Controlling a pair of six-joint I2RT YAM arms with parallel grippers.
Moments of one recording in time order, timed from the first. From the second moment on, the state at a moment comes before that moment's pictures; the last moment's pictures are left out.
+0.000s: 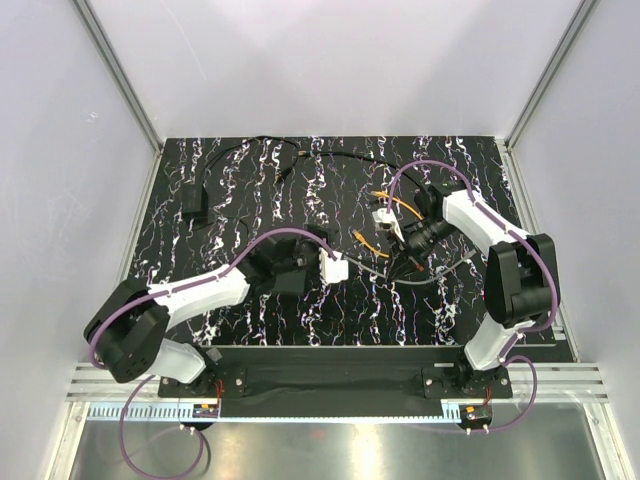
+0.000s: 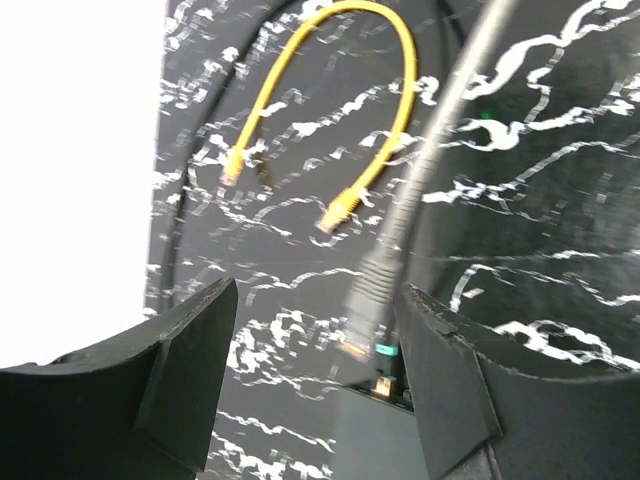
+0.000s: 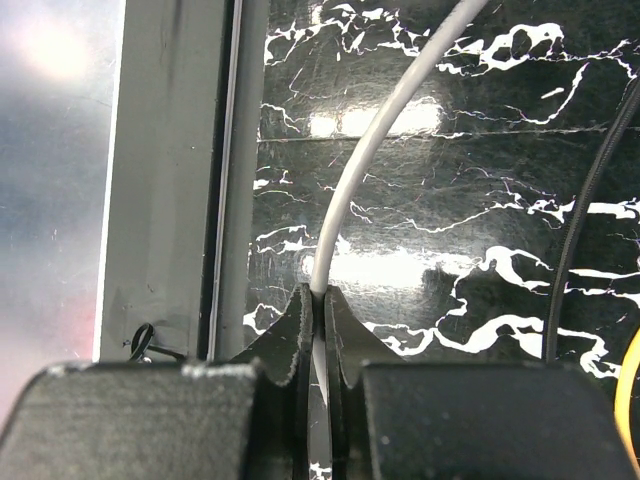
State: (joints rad) left arm -0.77 1.39 0.72 0.28 0.36 0.98; right arm 0.25 1.72 1.28 -1.34 -0.96 -1.32
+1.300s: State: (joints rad) left arm -0.69 1.79 1.29 -0.67 1.10 0.11; right arm 0.17 1.22 1.20 -0.91 -0.72 -1.08
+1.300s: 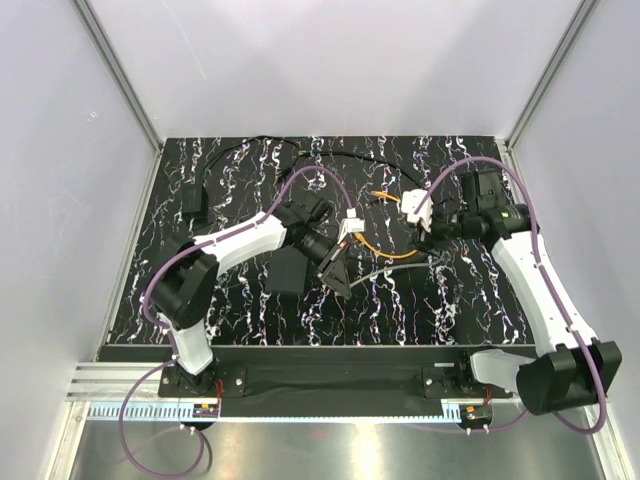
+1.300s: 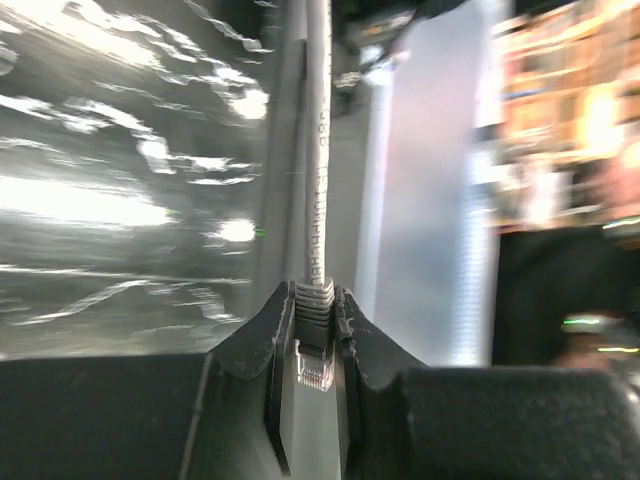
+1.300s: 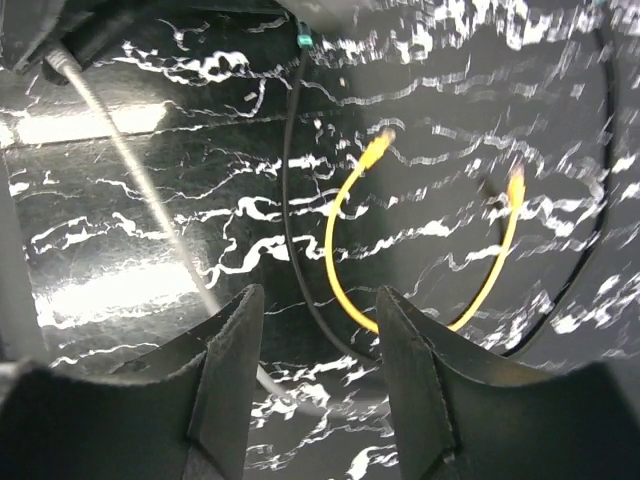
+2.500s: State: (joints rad) left arm -0.69 2.08 1.54 -1.19 1.46 0.24; right arm 0.65 1.00 0.77 -0.51 -0.66 -1.34
